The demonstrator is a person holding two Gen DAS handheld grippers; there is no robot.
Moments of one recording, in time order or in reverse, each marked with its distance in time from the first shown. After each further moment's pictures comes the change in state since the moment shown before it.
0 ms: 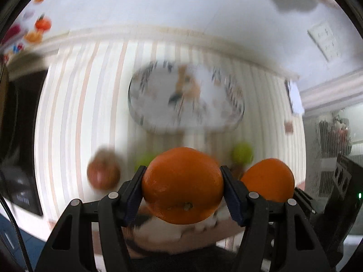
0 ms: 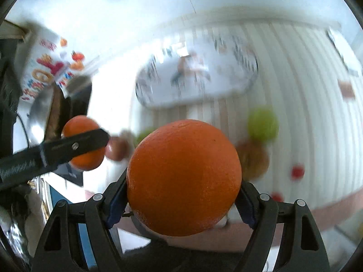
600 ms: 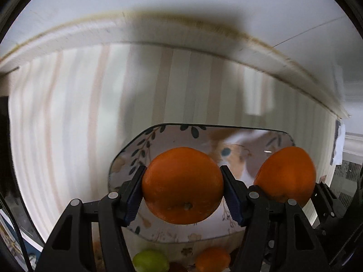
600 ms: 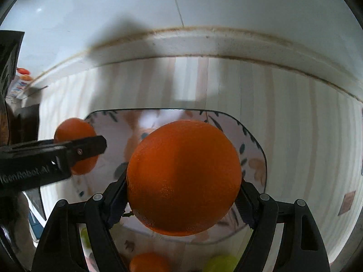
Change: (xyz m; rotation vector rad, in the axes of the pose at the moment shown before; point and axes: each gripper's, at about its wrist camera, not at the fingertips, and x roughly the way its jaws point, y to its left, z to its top) left arm 0.159 0.035 0.143 -0.150 0.231 0.112; right arm 0.174 -0.017 0.208 -0.122 0.166 -0.176
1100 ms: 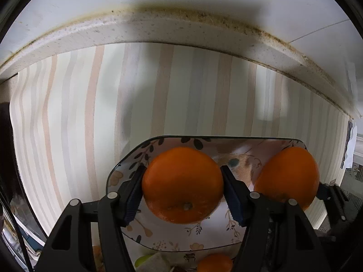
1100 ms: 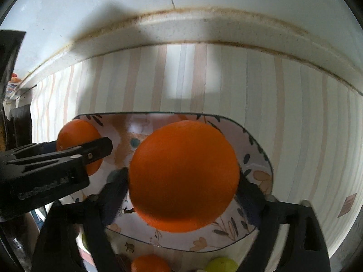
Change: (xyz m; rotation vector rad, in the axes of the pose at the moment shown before) left arm 0.009 -0.003 0.006 0.003 0.018 0.074; right arm 0.019 -0.012 0.025 0.018 0.102 0.002
